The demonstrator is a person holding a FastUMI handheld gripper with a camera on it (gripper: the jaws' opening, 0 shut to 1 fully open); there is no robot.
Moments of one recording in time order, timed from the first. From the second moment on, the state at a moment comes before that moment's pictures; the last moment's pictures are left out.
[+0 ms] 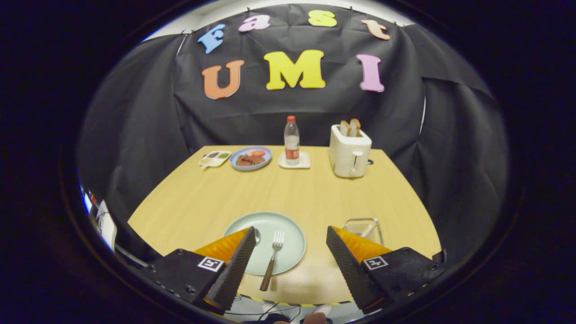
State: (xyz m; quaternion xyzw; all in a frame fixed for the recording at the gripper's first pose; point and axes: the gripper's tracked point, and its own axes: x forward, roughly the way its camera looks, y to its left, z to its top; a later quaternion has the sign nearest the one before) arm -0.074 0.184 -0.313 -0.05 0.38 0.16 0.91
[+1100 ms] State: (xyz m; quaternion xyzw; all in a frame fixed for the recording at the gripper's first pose) arm -0.096 0.209 -0.462 -0.12 0.55 0.11 0.82
